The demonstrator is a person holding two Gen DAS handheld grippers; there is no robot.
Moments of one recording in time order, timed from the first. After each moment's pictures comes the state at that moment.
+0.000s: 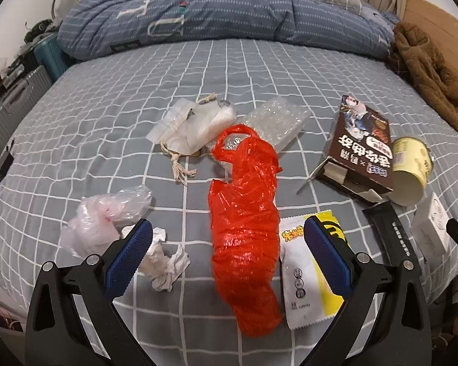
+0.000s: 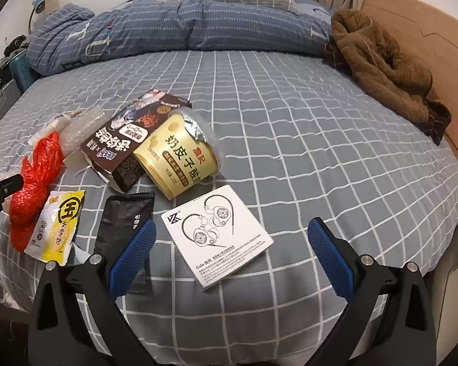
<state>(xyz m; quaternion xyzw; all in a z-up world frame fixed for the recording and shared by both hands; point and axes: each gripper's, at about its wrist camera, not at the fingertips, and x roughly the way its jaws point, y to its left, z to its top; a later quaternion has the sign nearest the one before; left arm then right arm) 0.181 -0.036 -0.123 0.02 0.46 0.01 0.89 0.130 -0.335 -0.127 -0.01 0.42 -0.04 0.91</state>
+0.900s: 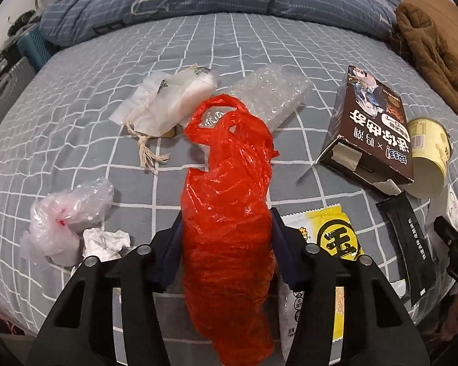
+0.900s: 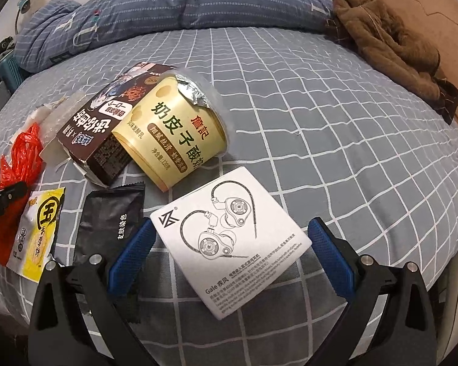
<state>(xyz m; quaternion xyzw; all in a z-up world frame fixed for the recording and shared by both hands) 0.209 -0.048 -0.161 0.02 0.51 -0.01 0.86 0.160 -0.331 -0.168 0.01 0.45 -0.05 0.89</state>
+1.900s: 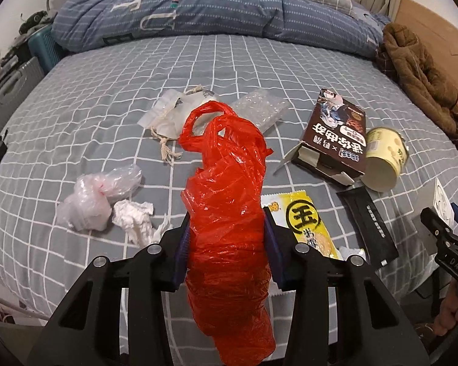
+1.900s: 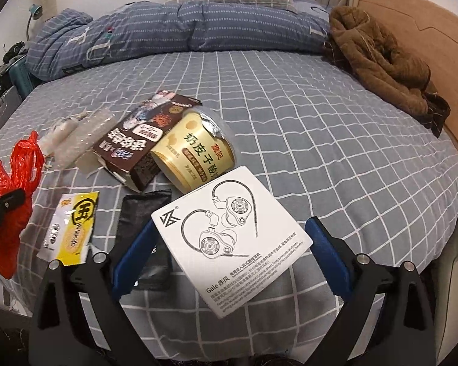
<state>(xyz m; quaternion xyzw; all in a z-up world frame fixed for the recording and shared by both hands) 0.149 -0.043 -0.111 0.00 0.47 -0.02 0.88 0.117 -0.319 -0.118 0.00 0.41 -0.05 0.91</state>
